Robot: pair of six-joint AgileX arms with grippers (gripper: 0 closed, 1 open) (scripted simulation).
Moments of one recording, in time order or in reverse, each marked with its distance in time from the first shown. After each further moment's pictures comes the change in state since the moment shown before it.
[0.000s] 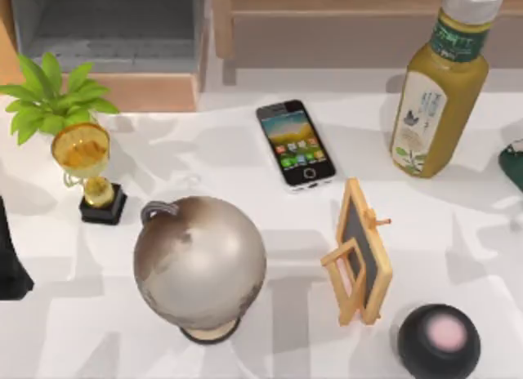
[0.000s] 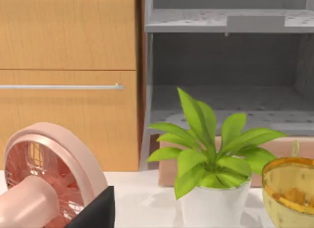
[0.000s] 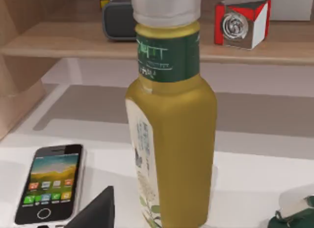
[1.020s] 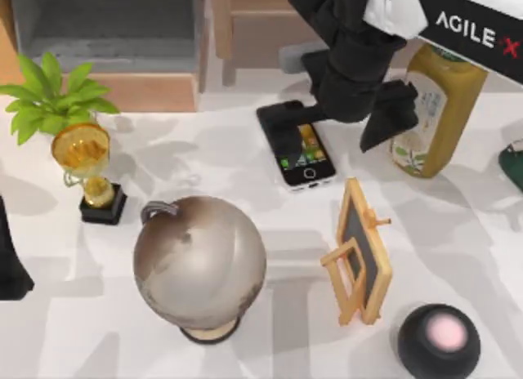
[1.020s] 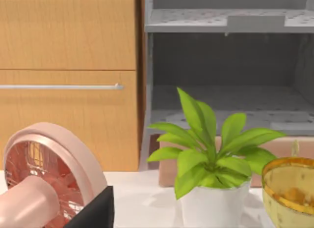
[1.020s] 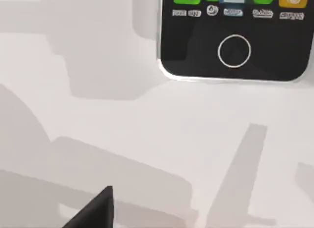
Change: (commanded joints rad) left arm 0.000 0.000 0.000 0.000 0.000 0.000; right arm 0.380 1.974 1.685 -1.012 0.013 0.173
